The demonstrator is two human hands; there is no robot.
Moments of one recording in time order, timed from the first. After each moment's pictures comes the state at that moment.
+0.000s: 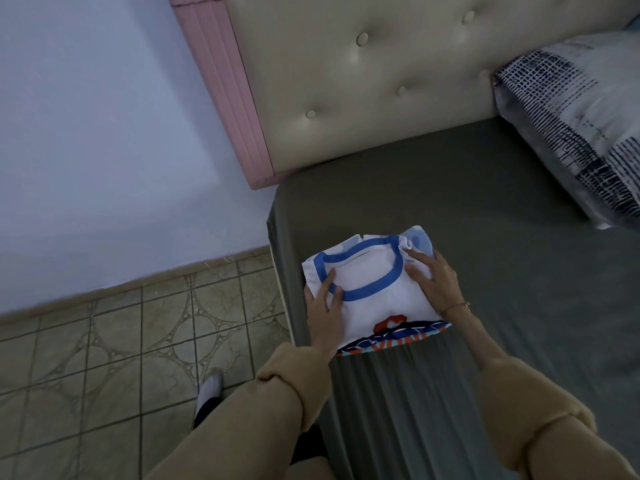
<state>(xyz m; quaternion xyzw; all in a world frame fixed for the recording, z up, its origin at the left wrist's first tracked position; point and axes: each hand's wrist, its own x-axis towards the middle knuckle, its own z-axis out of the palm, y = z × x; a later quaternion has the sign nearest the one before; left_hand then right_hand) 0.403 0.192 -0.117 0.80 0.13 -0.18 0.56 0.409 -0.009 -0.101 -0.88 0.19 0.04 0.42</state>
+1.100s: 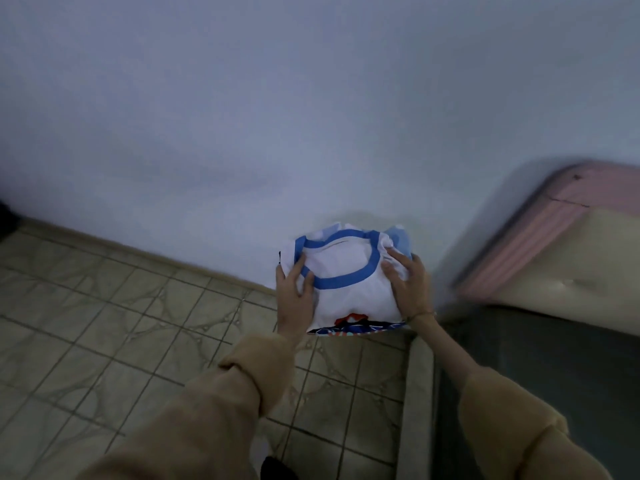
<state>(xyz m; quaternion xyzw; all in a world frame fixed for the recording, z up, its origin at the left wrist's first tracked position) 0.494 0.643 0.049 0.76 0.21 0.20 0.58 0.570 0.466 0.077 -0.86 -0.07 0.00 0.50</state>
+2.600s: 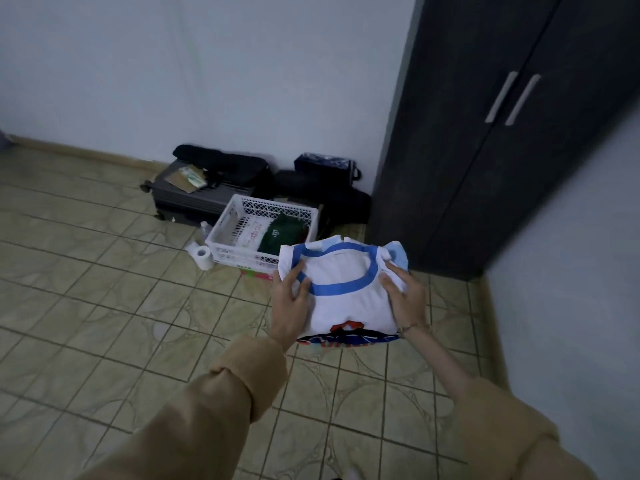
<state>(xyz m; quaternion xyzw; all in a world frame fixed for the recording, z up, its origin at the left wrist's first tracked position) 0.017 1.638 0.084 0.42 0.67 0.53 0.32 0.204 1.702 0.088 -0.55 -0.59 0.40 0.44</state>
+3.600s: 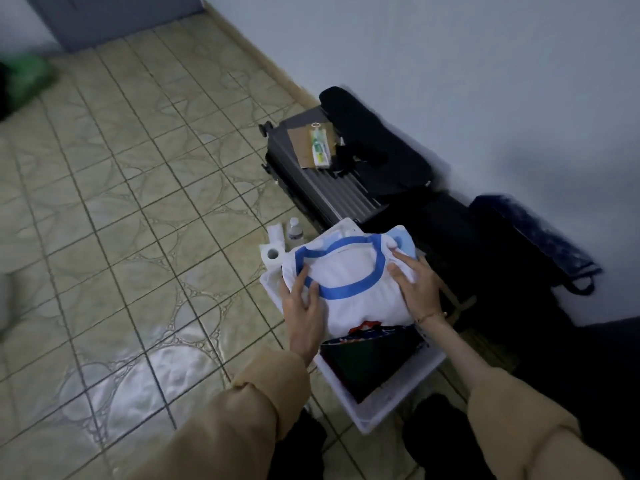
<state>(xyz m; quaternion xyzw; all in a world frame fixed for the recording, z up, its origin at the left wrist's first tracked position) -0.315 2.085 -0.139 0.04 0.75 0.63 0.16 -0.242 2.264 -0.128 -0.35 -0.78 0.49 0.16</state>
